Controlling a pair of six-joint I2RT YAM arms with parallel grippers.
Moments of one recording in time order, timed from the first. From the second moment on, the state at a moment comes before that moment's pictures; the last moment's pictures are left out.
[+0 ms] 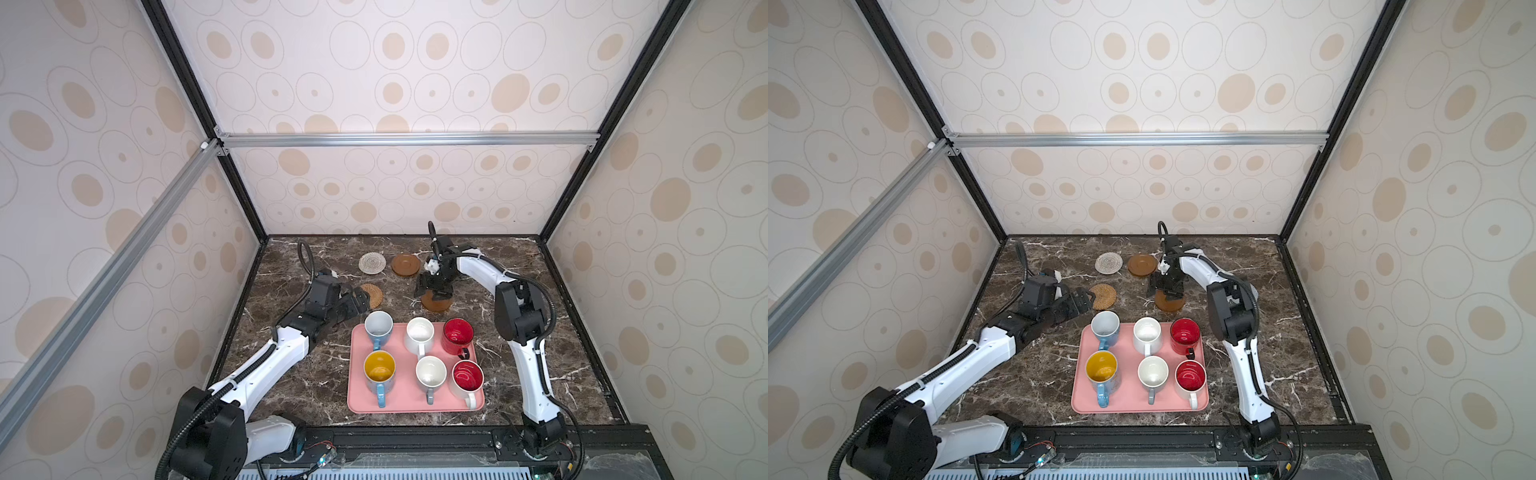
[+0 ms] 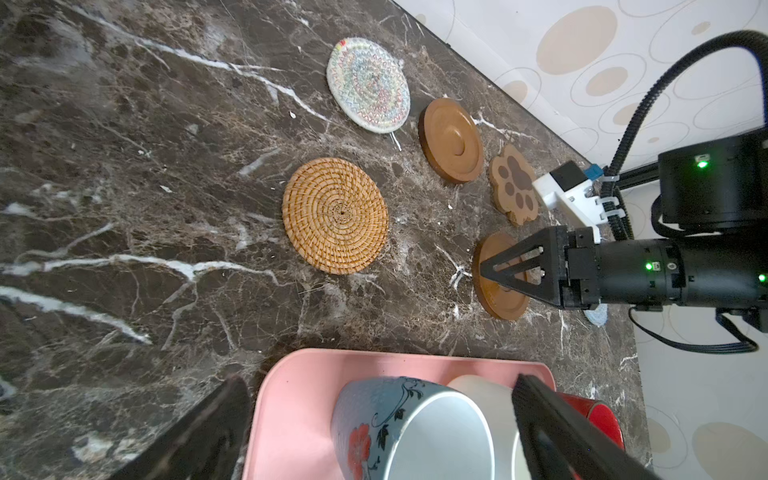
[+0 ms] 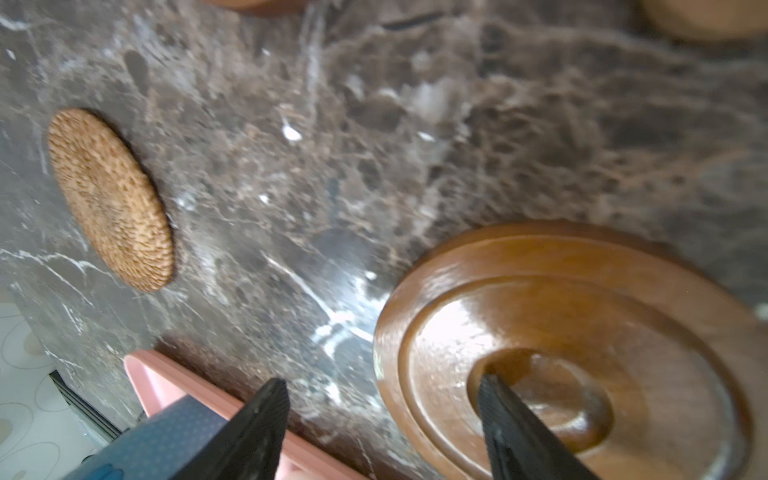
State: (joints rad) left arm -0.38 1.22 0.80 -0.28 0.03 -0.74; right arm 0.40 2.36 1.98 -0.98 -0.40 0.37
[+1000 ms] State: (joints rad) left arm -0.38 1.20 0.78 -0.28 0.03 -0.75; right arm 0.48 2.48 2.14 -0.91 -0.55 0.55
